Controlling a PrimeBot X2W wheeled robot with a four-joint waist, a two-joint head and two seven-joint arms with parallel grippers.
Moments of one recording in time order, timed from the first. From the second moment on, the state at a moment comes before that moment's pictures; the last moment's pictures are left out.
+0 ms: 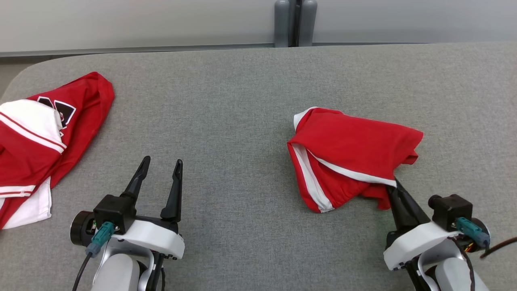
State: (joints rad) left arm -0.21 0.05 -0.11 0.34 -0.16 -0.10 -0.26; right arm -0.20 -0.13 0.20 0.38 0.24 0.13 -0.12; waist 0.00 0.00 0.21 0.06
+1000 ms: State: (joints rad) left arm -0.31 0.05 -0.17 0.31 -0.19 -0.10 -0.26; right arm -0.53 -0.20 0.10 0.55 0.26 0.13 -0.10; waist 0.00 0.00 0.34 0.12
